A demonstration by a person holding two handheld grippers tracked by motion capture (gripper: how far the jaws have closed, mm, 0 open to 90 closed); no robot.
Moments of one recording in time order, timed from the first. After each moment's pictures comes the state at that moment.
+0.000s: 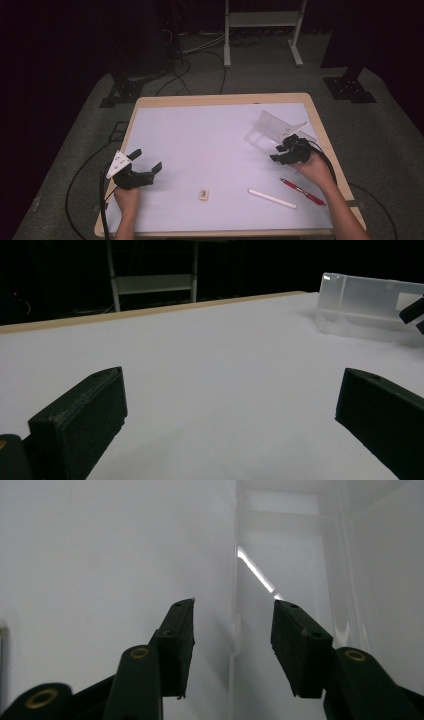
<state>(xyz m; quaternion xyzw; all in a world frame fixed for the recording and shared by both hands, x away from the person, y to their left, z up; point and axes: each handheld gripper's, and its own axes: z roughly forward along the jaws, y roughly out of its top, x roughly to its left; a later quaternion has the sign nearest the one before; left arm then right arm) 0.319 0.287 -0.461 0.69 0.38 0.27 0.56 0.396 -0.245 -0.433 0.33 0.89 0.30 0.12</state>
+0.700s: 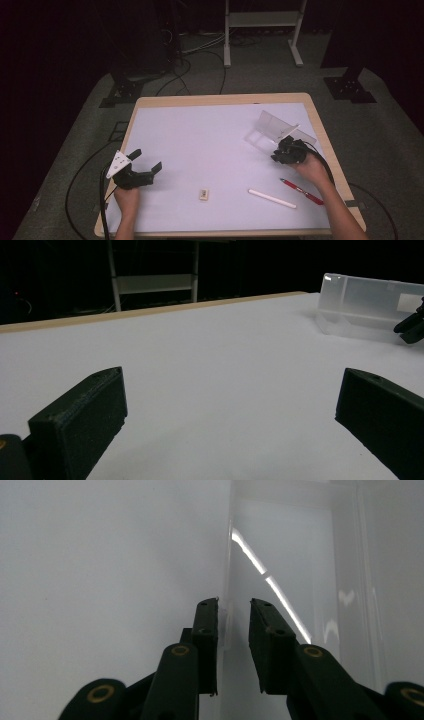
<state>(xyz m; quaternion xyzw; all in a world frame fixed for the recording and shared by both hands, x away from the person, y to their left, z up) 0.319 0.287 -0.461 0.68 0.38 0.27 0.56 0.404 -0.239 -0.447 0.31 0.91 0.25 0.13</state>
